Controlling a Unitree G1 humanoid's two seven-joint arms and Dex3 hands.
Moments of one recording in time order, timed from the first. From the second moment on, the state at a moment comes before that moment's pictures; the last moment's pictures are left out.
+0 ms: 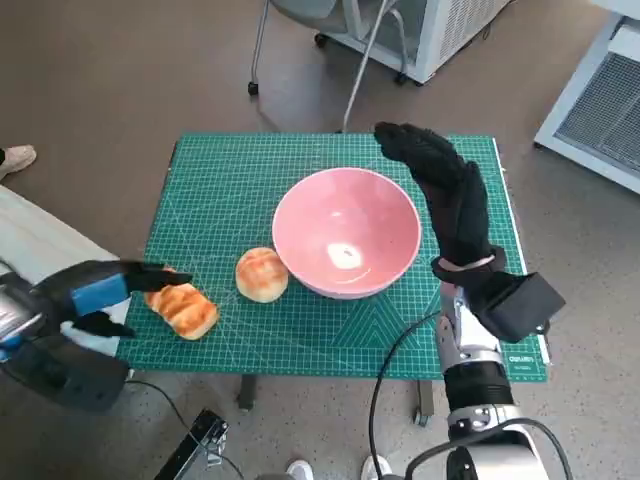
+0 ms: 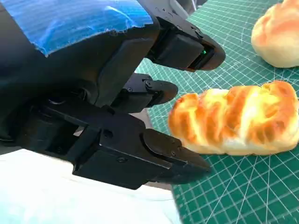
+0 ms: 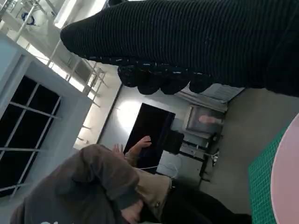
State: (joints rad) left arm -0.42 1.07 -0.22 0.38 0.90 -0.61 -0.25; right arm -0.77 -0.02 -0.12 0.80 0.23 -0.85 0.44
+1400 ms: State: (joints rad) left arm -0.71 0.88 -0.44 0.73 0.85 -0.69 -0.13; right arm -0.73 -0.03 -0.12 0.78 0.20 -0.86 0.41
